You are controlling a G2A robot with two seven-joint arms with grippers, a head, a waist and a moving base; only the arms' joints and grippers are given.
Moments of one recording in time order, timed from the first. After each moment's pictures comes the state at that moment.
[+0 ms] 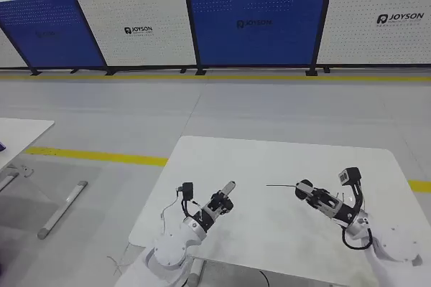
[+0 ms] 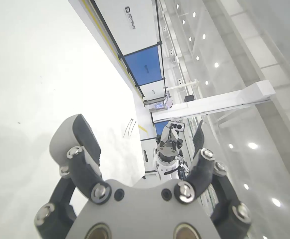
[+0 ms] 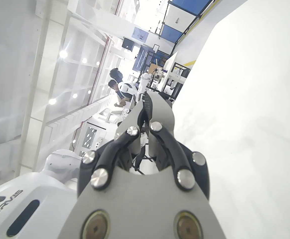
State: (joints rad) left arm 1.65 -1.19 -1.20 -1.81 -0.14 -0.04 -0.11; right arm -1.25 -1.07 1.17 -1.43 0.41 -0.34 0.76
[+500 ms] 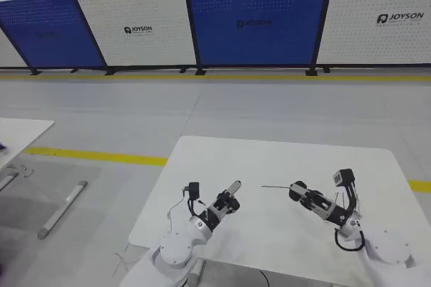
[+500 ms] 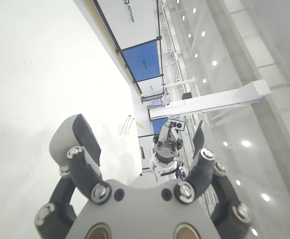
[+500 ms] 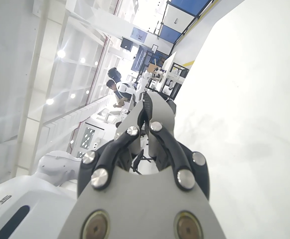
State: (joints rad) left arm 1.62 -1.20 -1.16 -1.80 -0.19 -0.07 -0.10; right arm -1.28 -1.08 1.13 -1.50 0.33 -0.34 0.68
